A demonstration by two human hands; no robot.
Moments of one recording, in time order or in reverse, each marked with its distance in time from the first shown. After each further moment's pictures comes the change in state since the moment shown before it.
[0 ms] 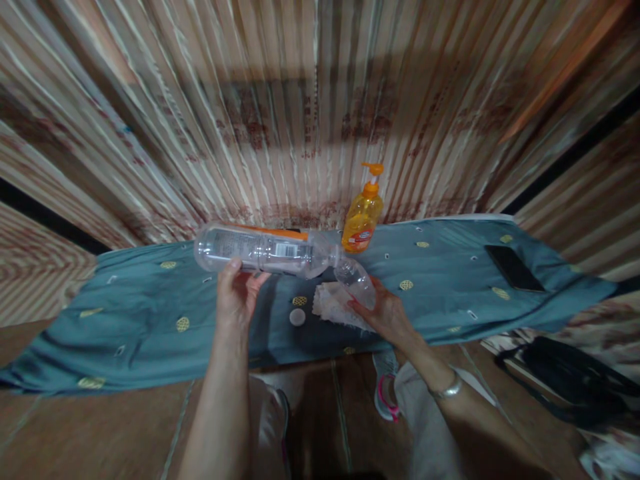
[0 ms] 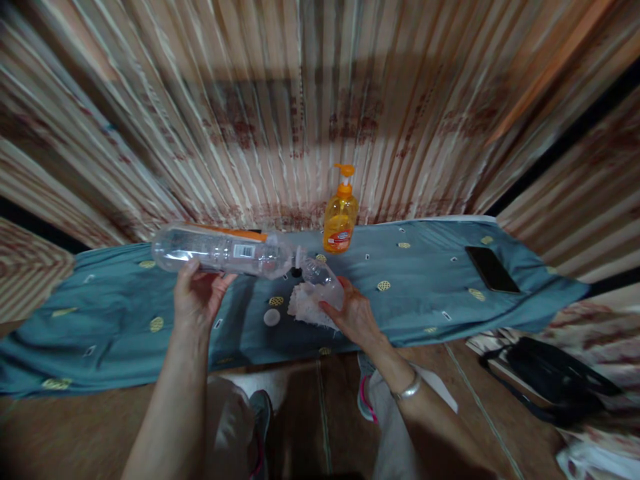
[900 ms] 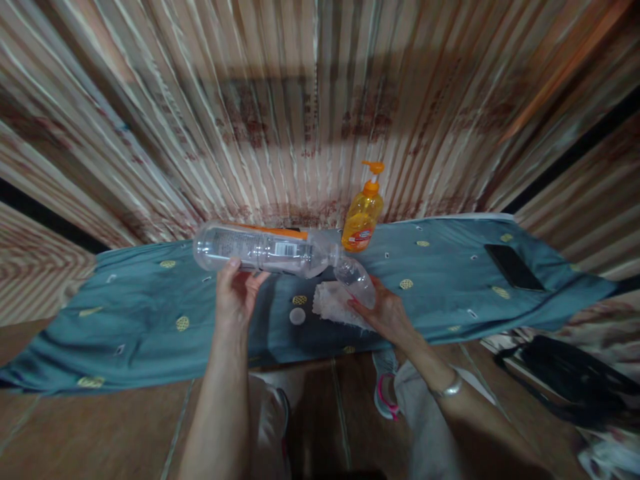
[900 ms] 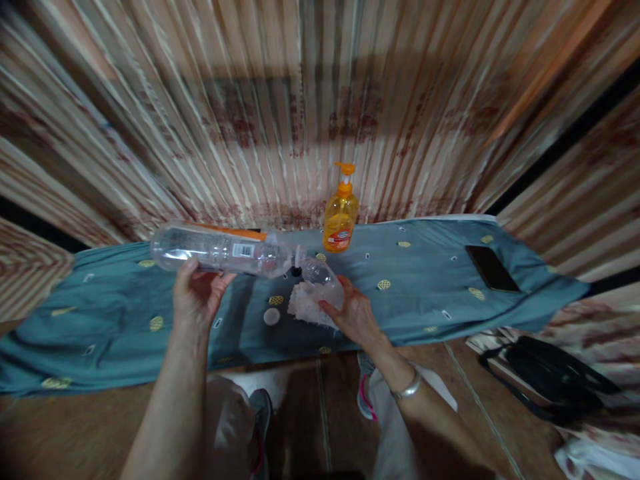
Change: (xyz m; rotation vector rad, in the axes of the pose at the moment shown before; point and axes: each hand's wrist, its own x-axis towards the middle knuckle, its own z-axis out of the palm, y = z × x) left_hand 0.000 0.001 0.000 0.021 -0.013 0.008; right_hand 0.001 0.001 -0.003 0.004 -0.034 -0.013
